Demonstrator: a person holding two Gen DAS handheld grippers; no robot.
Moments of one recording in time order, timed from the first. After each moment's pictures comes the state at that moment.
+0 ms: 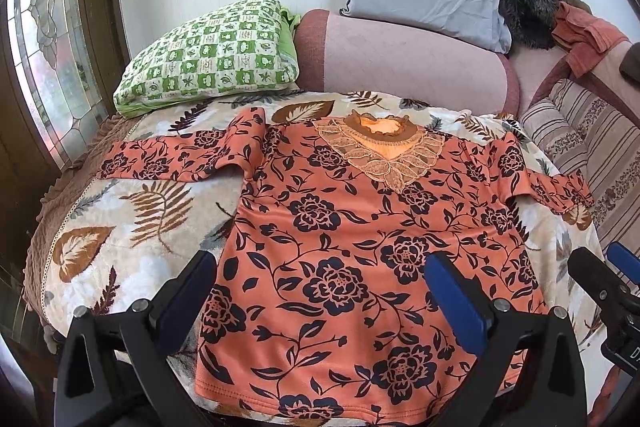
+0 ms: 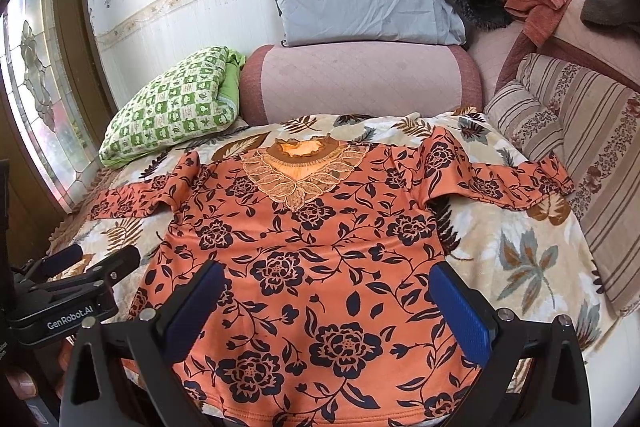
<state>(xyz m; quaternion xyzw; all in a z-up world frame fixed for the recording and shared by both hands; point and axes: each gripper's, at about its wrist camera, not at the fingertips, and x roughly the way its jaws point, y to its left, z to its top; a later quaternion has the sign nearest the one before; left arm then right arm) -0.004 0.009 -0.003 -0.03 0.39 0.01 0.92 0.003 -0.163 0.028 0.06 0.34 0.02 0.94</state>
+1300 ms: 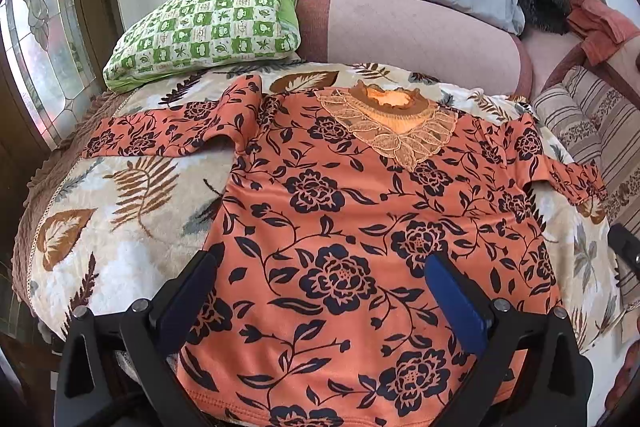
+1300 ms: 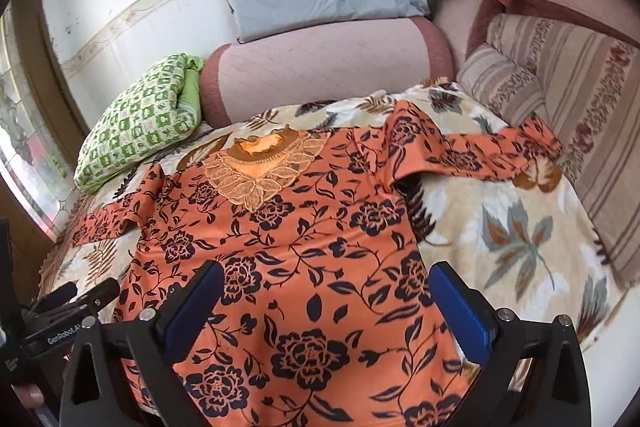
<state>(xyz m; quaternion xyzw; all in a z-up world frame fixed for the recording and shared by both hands) 0.024 0.010 -0.044 -0.04 0.43 0.02 0.90 0.030 -0.221 -0.001 0.12 0.35 -0.01 0.93</state>
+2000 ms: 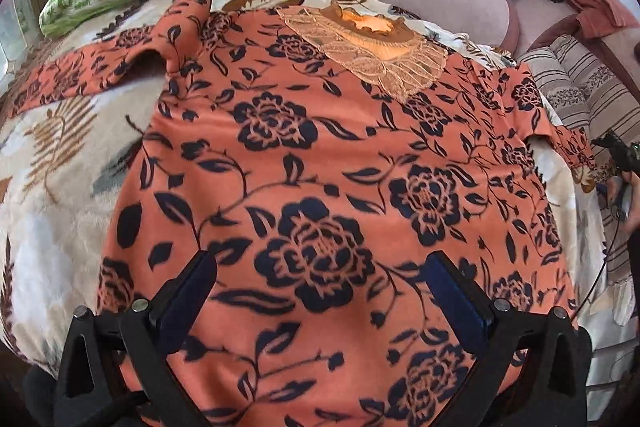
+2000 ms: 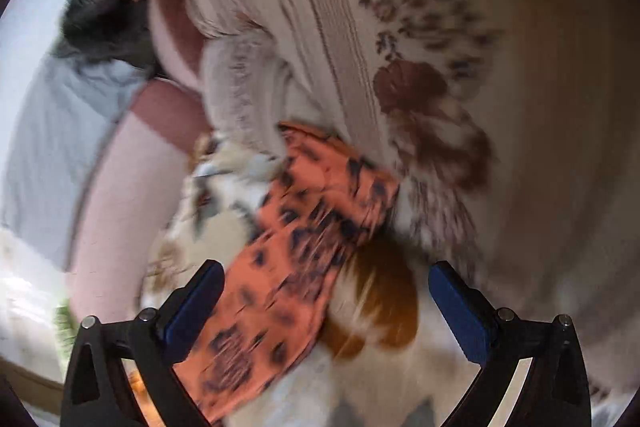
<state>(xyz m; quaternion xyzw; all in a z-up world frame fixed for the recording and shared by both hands) 0.067 0.011 -0.130 -0.07 0.51 -0.06 0.85 0.194 -0.631 -0.130 0.45 0.35 -0.25 0.78</state>
